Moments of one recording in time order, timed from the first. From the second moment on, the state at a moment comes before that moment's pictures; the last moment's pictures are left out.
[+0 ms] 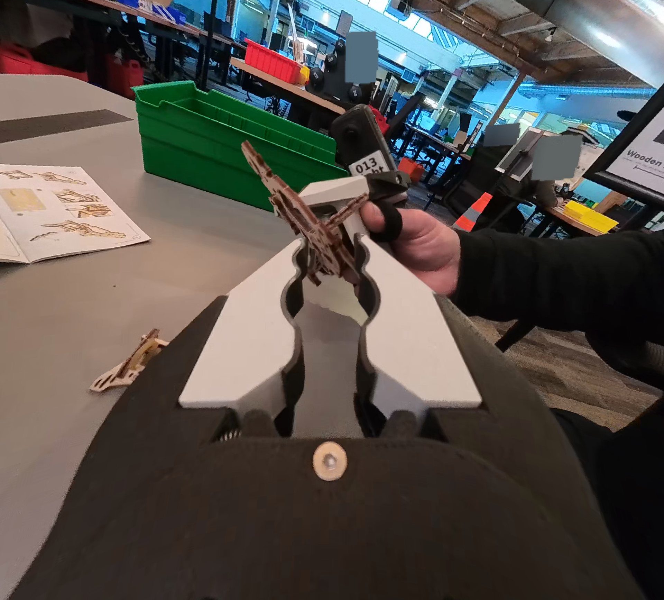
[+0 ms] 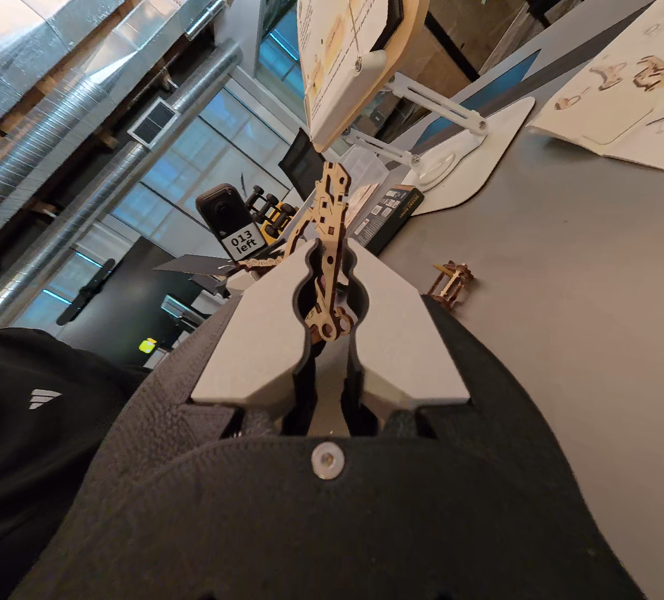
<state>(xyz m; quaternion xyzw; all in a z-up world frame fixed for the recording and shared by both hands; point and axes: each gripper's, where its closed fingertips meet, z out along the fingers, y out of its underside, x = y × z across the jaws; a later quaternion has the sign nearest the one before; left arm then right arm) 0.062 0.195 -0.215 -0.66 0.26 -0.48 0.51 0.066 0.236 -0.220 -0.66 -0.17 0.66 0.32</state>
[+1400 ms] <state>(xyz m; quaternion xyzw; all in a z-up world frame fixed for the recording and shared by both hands) 0.050 0.149 -0.232 -0.58 0.47 -0.47 0.47 0.069 0.157 -0.225 -0.62 -0.62 0.35 0.32</state>
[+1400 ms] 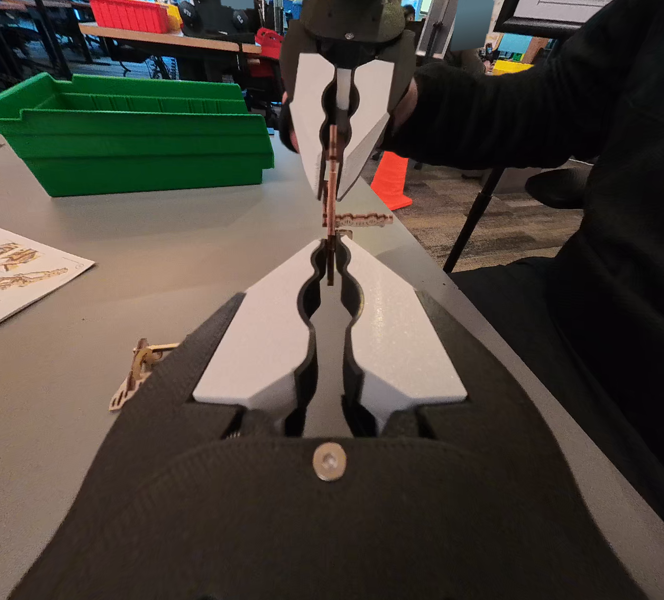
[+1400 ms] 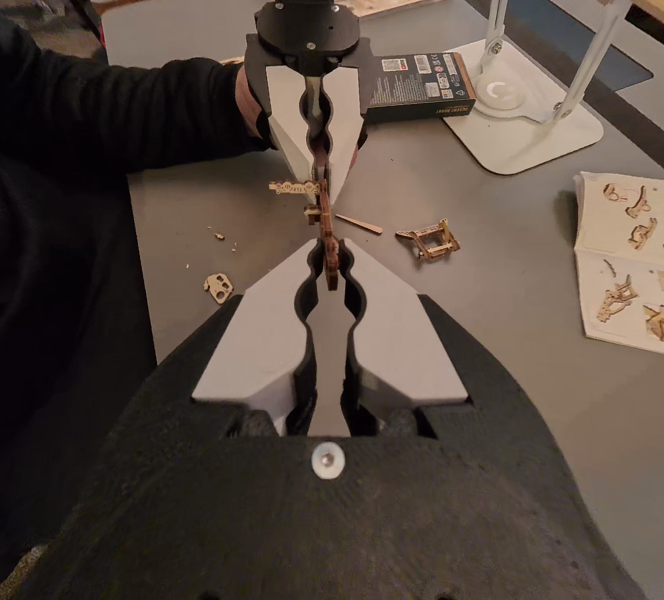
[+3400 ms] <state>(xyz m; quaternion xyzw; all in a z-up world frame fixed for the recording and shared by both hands) 0.021 0.251 -0.319 -0.76 0.48 -0.19 0.40 0.091 0.263 -0.291 -0.77 -0.35 0.38 0.37</state>
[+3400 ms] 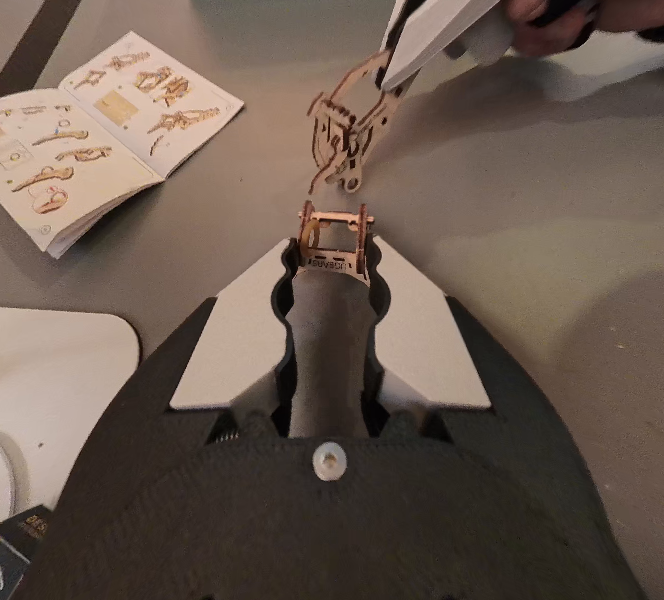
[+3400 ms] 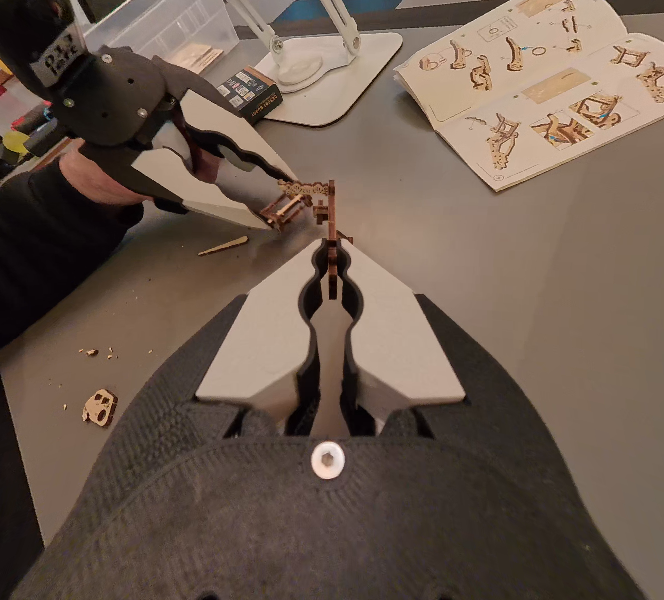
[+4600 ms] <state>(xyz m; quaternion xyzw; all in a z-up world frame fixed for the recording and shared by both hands) 0.049 0.197 -0.274 -0.64 0.52 -0.40 0.40 0.087 0.215 -0.276 -0.62 -0.52 0.50 0.32</state>
